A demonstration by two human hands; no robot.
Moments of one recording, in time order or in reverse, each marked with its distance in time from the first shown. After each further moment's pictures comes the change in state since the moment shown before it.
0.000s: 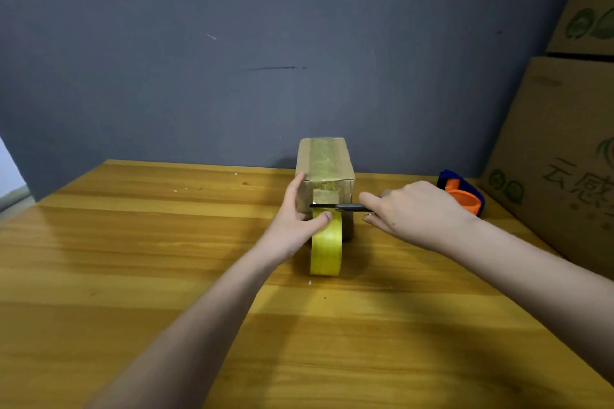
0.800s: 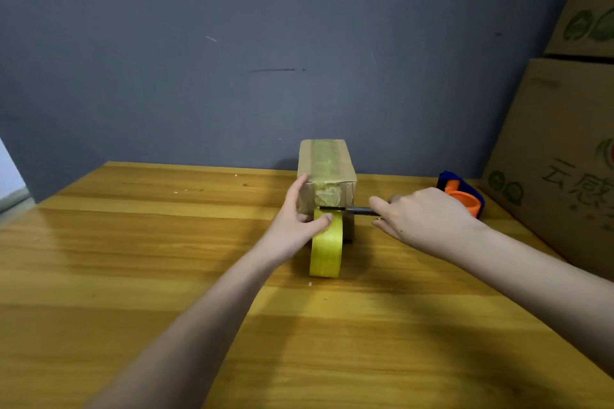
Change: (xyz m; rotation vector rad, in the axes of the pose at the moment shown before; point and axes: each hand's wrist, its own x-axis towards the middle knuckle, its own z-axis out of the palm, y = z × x) left_hand 0.002 -0.003 -0.003 0.013 -0.020 -0.023; right_hand -0.011 0.000 0.005 -0.039 -0.005 0.028
